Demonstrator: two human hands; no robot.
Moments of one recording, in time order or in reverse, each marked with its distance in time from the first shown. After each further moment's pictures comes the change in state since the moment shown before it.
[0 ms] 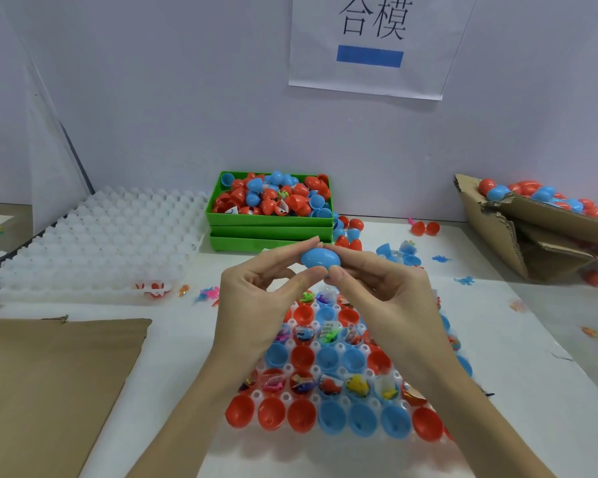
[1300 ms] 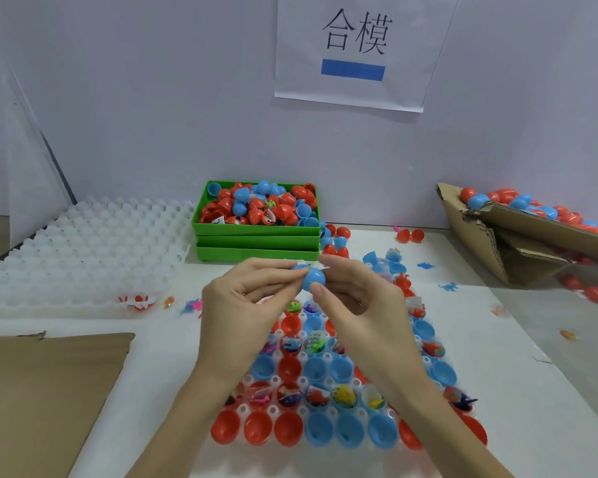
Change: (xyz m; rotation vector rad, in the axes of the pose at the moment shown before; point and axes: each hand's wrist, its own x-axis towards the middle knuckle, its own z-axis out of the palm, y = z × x) left_hand 0.003 -0.003 -0.002 0.140 0.001 0.140; right_hand -0.003 0.011 0.008 -0.161 0.085 0.037
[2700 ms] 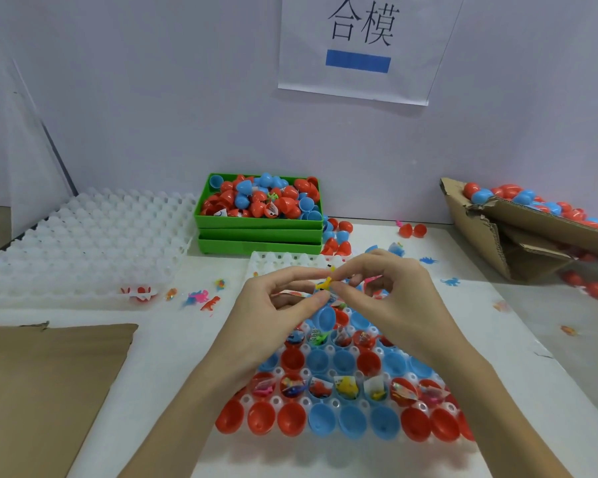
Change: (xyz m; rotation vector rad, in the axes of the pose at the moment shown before) left_hand -0.004 0.001 0.006 -0.157 -0.308 -0.366; right_hand 0.021 -0.003 -0.040 -0.357 -0.166 -0.109
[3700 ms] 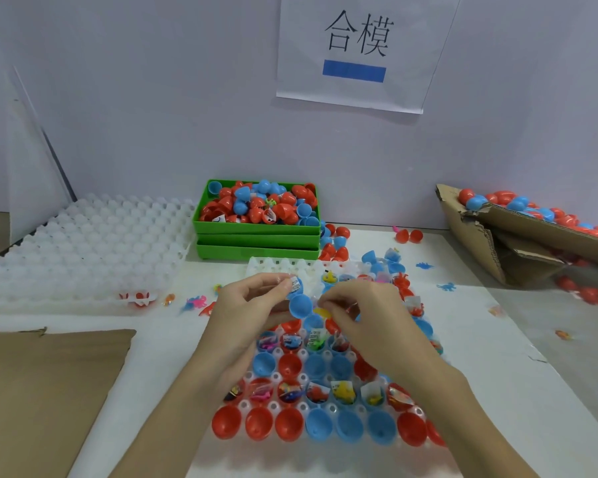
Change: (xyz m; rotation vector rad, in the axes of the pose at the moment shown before) left_hand 0.011 -0.014 -0.010 -0.314 0.216 -0.223; right_hand -0.002 0.006 0.024 -0.315 -0.119 0.022
